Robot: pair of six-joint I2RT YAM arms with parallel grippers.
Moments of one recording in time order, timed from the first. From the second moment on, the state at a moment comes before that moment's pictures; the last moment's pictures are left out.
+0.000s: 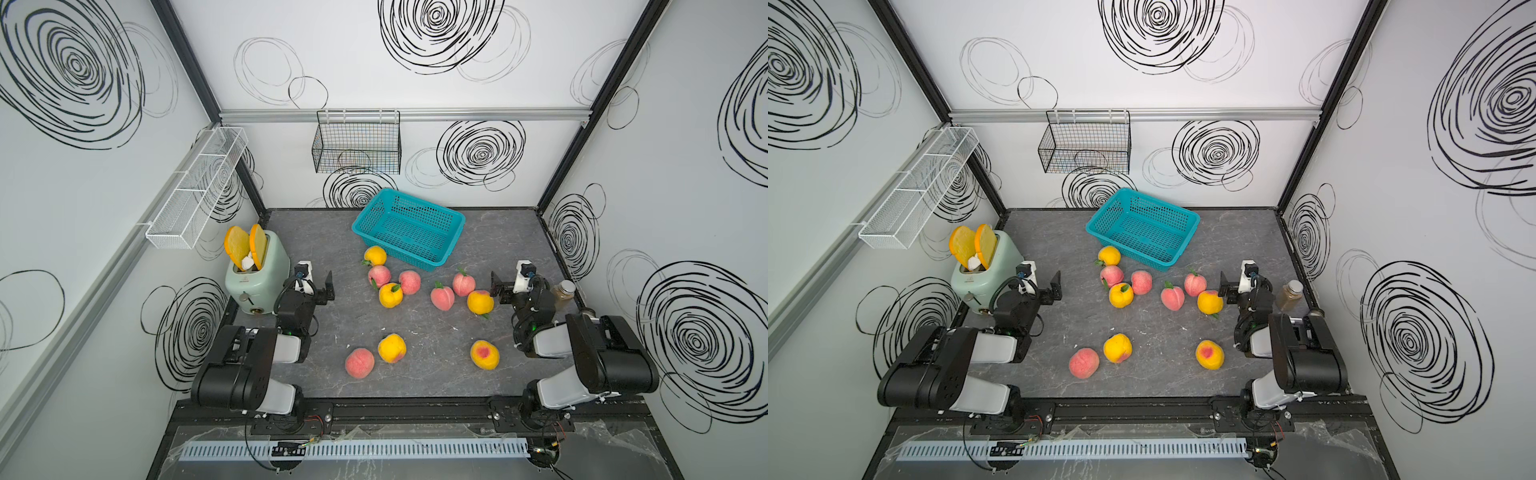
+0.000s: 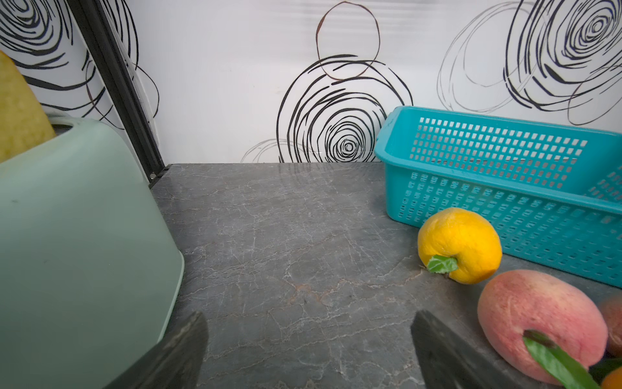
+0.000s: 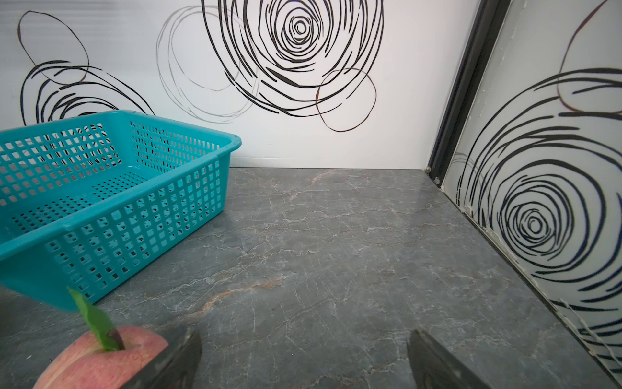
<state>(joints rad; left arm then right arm) -0.03 1.47 0.20 1.12 0.00 -0.02 -0.02 1.52 0.21 1.14 -0.07 0.01</state>
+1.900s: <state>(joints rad) -0.12 1.33 0.40 0.74 -0.13 -0.03 0.00 1.19 0.53 0.45 -0.06 0.37</state>
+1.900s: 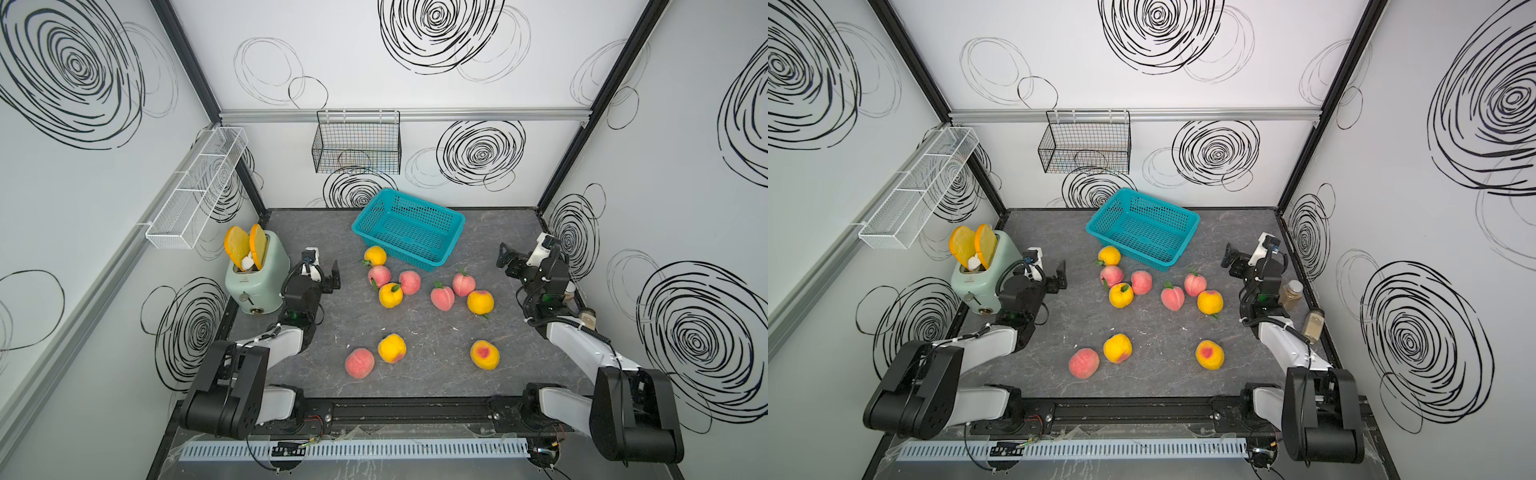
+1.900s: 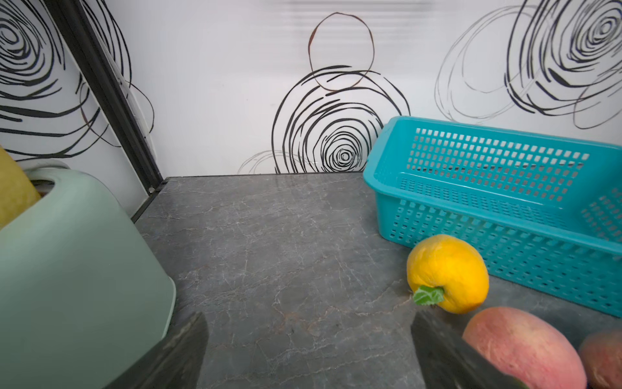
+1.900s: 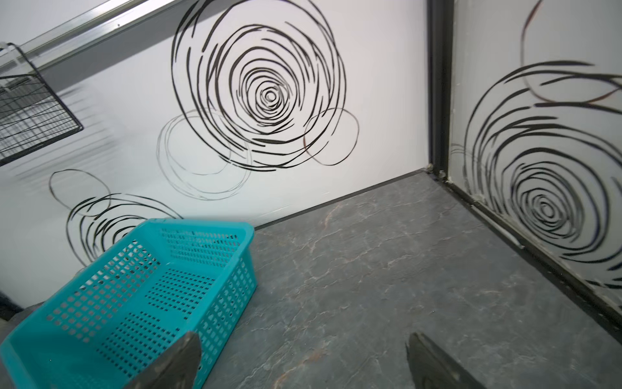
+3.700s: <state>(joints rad) -0.39 1.77 1.37 -0.58 0.21 -0.26 0.33 1.29 0.48 0.42 0.08 0.40</state>
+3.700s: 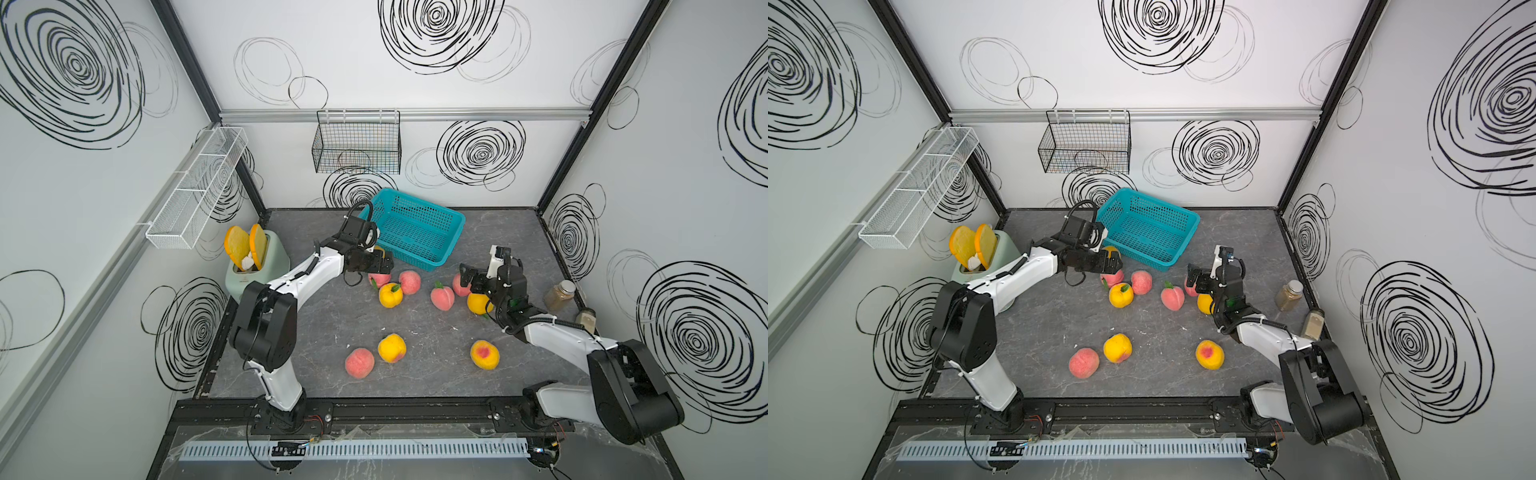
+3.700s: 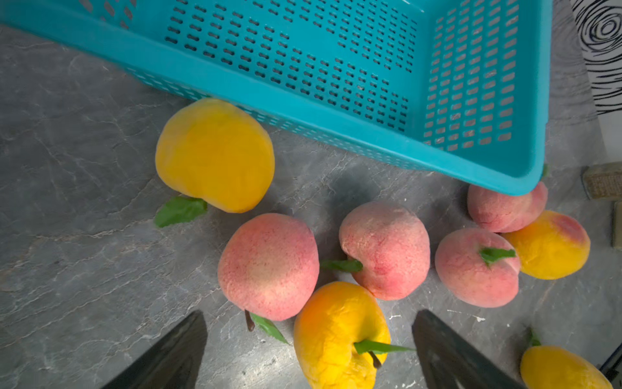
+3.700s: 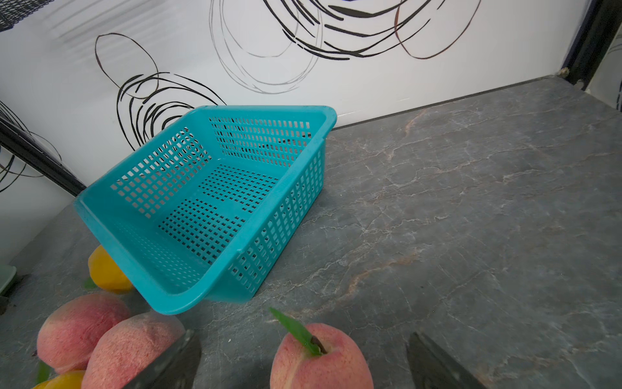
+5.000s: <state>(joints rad) -0.43 1.98 1.46 -0.68 0.08 -0.25 0.43 1.38 0.48 0.45 0.15 0.39</state>
